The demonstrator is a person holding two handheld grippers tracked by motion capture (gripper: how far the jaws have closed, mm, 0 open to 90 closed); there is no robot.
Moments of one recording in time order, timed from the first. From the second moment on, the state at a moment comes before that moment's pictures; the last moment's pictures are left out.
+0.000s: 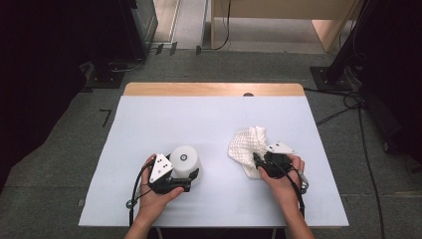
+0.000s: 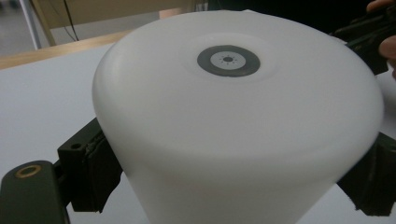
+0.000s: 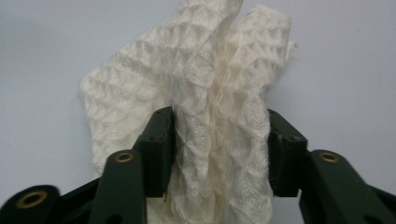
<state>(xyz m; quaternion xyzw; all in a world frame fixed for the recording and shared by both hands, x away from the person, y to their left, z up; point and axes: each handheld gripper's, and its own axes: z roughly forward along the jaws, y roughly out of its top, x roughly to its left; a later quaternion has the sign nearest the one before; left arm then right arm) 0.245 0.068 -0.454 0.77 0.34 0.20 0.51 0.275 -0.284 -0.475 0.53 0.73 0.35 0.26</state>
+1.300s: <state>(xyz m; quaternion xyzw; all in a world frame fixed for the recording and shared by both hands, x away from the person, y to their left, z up) 0.246 0.063 -0.457 0.77 0.34 0.20 0.49 0.286 -0.261 -0.495 0.51 0.77 0.31 0.23</state>
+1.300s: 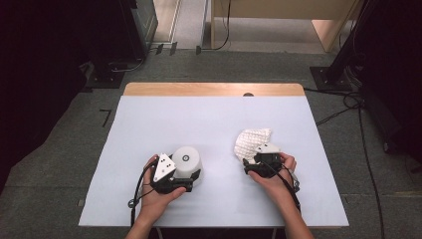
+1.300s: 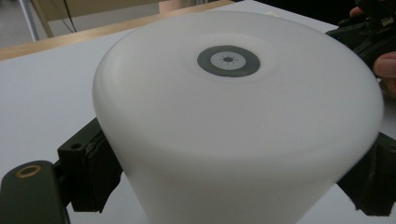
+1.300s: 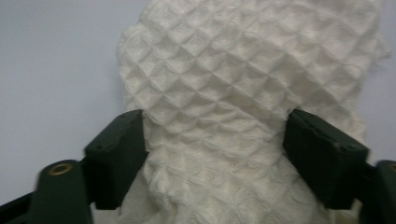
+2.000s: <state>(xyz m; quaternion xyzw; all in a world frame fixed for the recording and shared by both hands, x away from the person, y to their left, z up) 0.247 0.062 -0.458 0.78 0.34 0.20 0.49 0.284 -0.279 -0.496 0.49 0.76 0.30 0.29</state>
